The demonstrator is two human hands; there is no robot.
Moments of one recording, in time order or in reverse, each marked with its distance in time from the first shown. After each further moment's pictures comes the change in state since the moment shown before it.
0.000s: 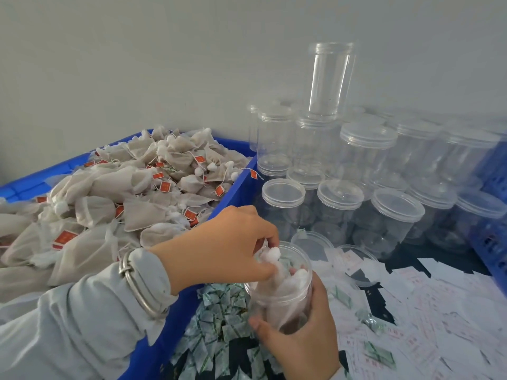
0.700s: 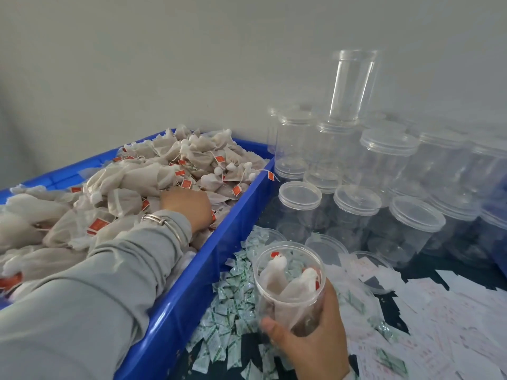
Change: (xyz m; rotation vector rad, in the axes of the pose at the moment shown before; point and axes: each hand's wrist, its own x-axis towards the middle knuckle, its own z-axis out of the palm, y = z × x) left_hand 0.009 -0.105 -0.001 0.575 -0.138 -0.883; right_hand -0.008 -0.014 -0.002 0.059 -0.063 -0.076
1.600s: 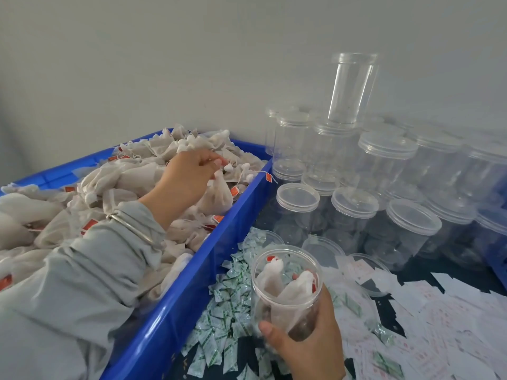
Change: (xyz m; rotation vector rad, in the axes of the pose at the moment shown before) left_hand -0.015 -0.007 -0.044 -1.284 0.301 0.101; right_hand 0.002 0.000 -0.001 -0.019 -0.017 0.039
